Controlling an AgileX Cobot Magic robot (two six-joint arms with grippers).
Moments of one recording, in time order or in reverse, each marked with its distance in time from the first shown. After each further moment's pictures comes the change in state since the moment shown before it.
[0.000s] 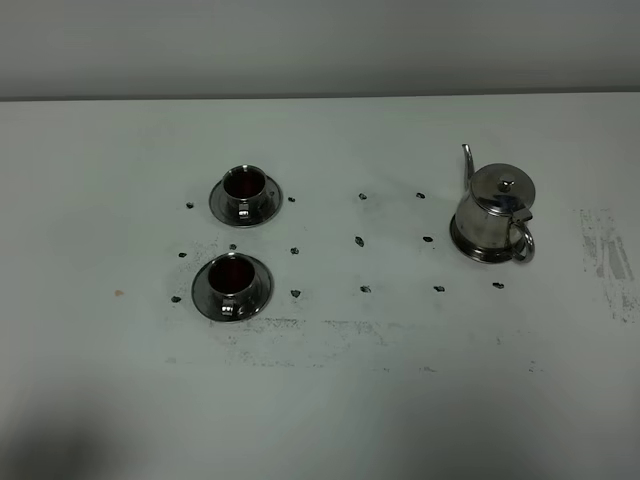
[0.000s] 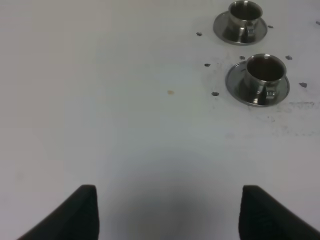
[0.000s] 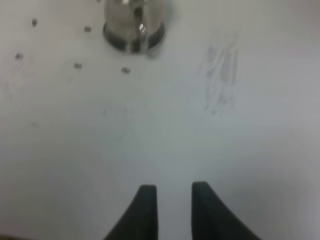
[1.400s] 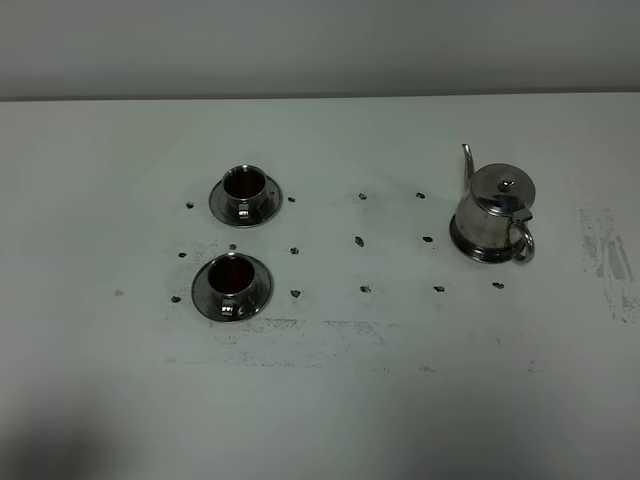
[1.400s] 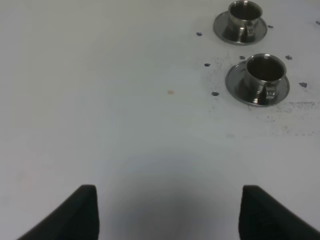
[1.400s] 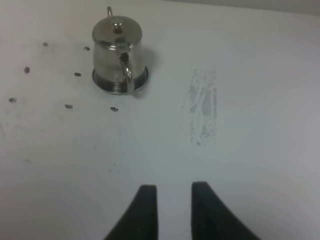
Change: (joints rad) left arm 0.000 0.000 0.000 0.000 0.000 0.000; right arm -0.027 -0.139 0.000 -0.006 0.000 0.005
